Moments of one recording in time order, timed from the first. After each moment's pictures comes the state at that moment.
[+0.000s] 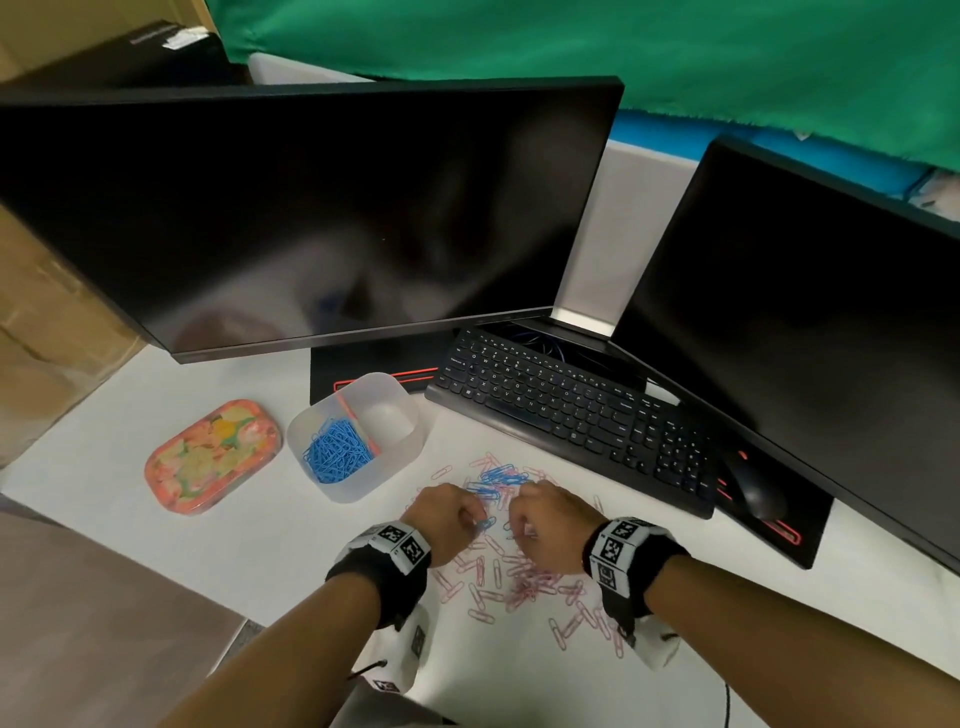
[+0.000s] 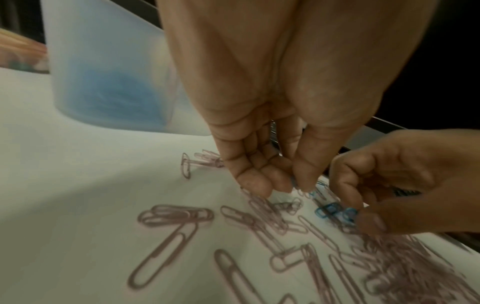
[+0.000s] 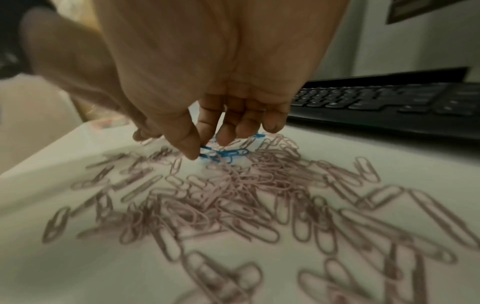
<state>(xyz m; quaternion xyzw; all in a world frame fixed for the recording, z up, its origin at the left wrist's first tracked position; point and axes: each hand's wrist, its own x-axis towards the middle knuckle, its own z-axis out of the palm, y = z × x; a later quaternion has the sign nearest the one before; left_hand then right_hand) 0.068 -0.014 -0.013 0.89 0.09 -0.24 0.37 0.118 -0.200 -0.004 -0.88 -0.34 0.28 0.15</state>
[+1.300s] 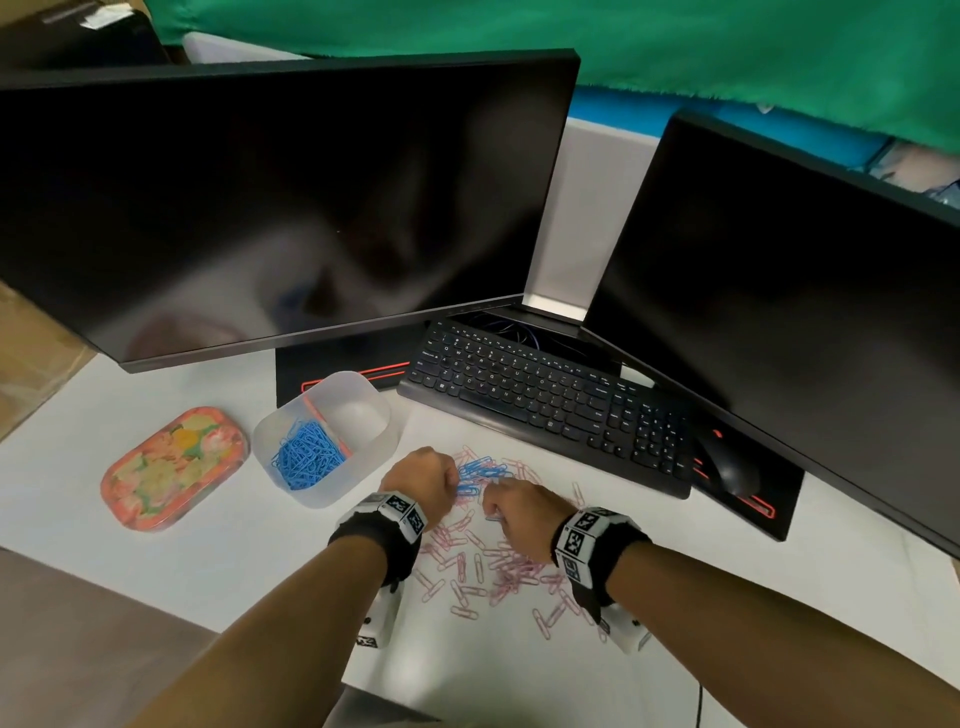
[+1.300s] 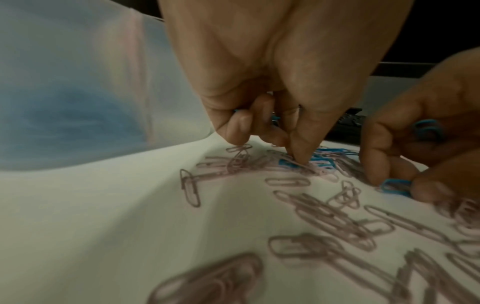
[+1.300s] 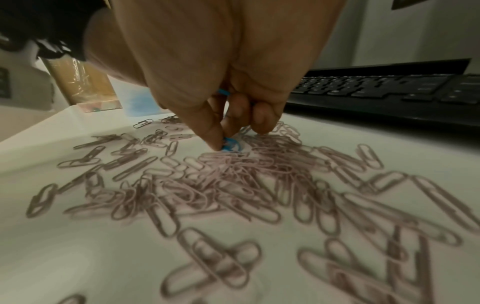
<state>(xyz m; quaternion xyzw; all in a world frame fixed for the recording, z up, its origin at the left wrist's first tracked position) 0.106 -0.015 -0.017 0.95 0.07 -0.20 0.22 0.117 -0.193 -0.016 -0.90 -0.29 0.29 0.15</state>
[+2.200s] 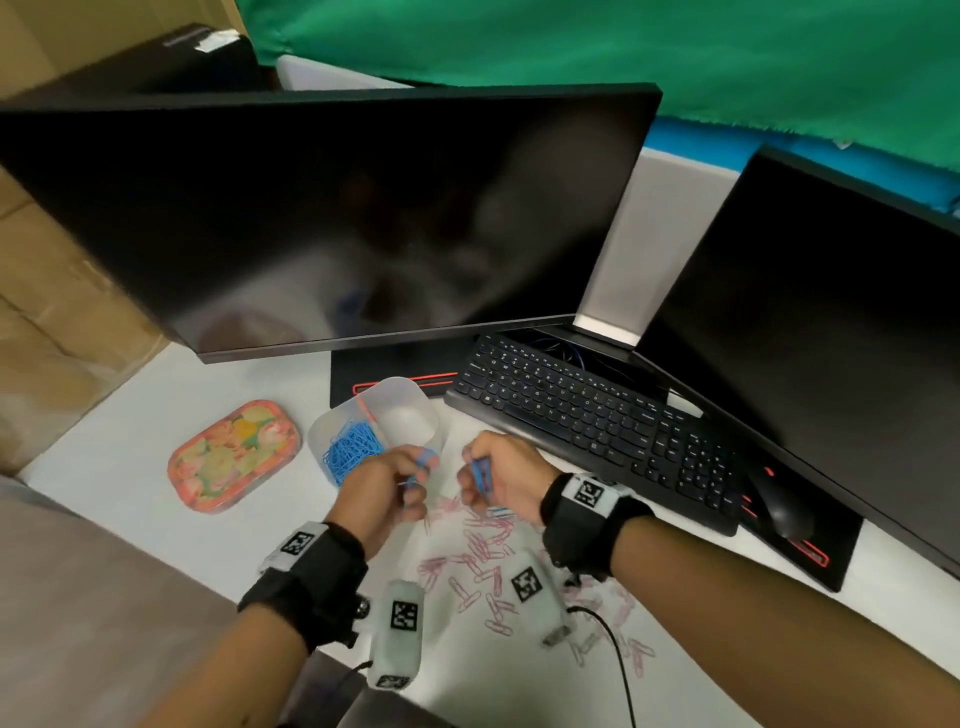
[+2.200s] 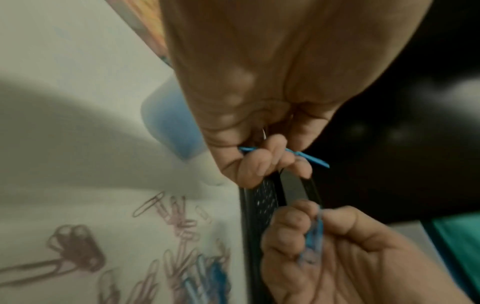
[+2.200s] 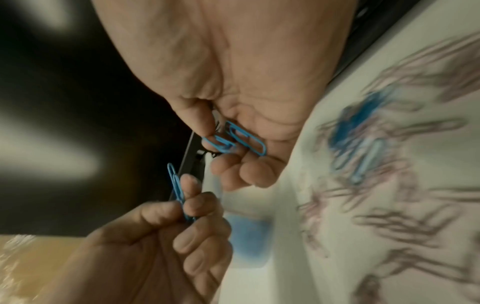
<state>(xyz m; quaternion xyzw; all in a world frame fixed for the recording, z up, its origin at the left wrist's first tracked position) 0.060 0.045 0.045 0.52 0.32 -0.10 0.79 0.138 -0.099 0.045 -0.62 0.07 0.47 0.62</state>
